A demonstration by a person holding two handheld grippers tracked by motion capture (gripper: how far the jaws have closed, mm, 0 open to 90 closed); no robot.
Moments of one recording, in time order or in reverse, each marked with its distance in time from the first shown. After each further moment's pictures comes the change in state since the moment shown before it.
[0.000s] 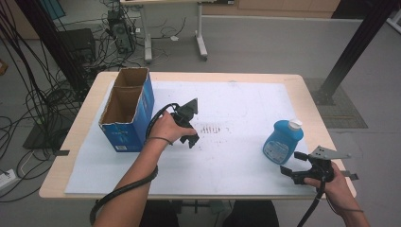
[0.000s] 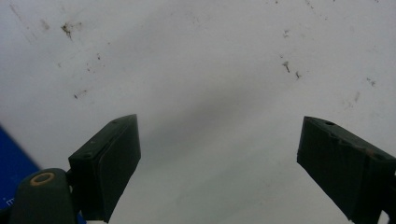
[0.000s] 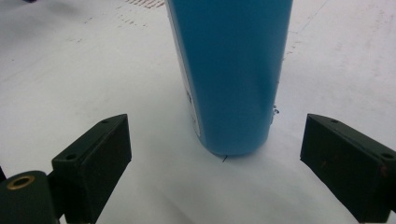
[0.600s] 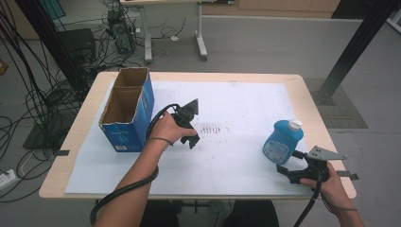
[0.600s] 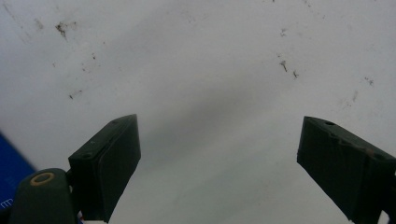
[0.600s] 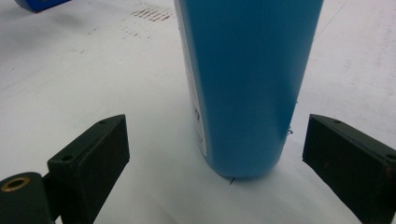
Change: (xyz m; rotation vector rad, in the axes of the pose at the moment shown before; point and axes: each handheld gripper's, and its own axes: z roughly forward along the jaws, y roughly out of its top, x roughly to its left) left arm -0.001 0.000 0.001 0.004 -0.001 0.004; right arm 0.003 -0.001 0.010 -0.056 0.005 -0.021
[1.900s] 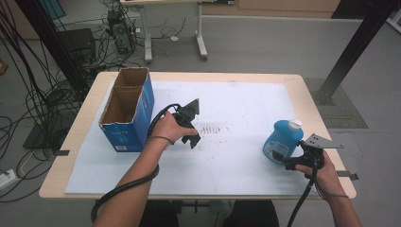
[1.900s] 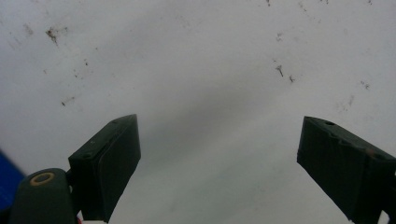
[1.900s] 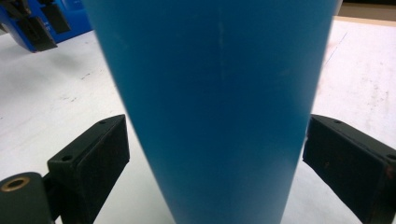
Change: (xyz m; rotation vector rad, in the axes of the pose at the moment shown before) left arm 0.000 0.004 0.002 0.007 -0.015 0.006; right arm -0.007 0.031 0.017 -0.096 -0.008 -0.008
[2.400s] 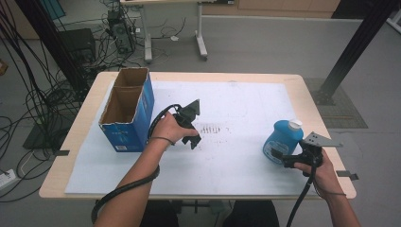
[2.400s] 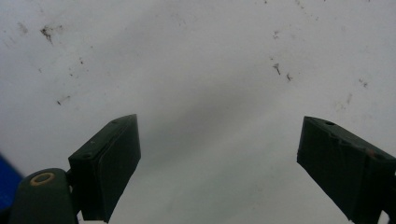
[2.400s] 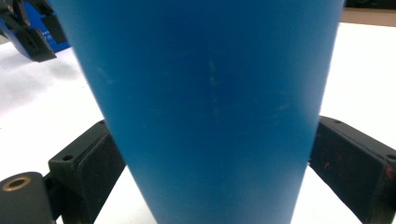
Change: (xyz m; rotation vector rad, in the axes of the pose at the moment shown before) left arm -0.003 0.000 0.002 0.006 0.003 0.003; right arm -0.001 0.002 0.004 -0.025 0.004 0.011
